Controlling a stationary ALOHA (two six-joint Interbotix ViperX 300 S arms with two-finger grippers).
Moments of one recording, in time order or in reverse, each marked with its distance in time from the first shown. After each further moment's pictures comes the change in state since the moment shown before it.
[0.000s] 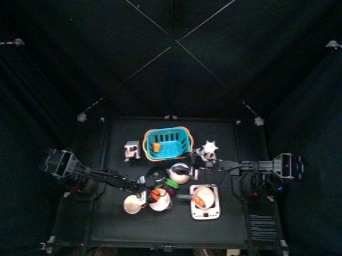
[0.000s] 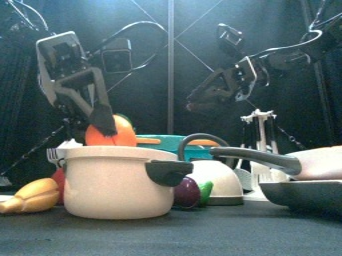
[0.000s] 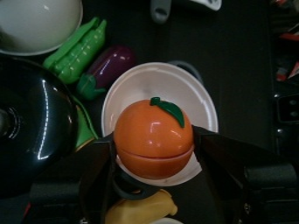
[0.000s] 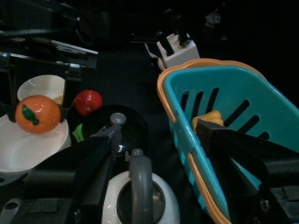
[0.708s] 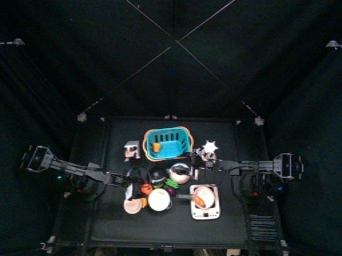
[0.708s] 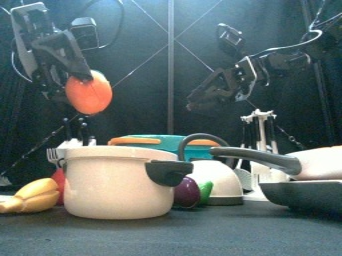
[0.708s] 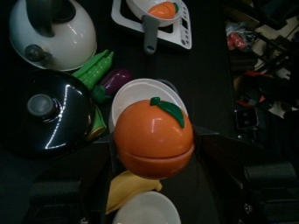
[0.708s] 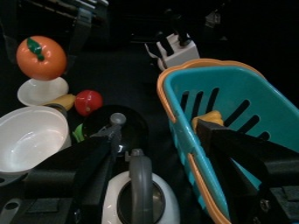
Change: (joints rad) left arm 0.023 -0.327 0.170 -0.037 -0.046 -0.006; right arm 0.000 0.000 0.000 0.002 0.002 -0.002
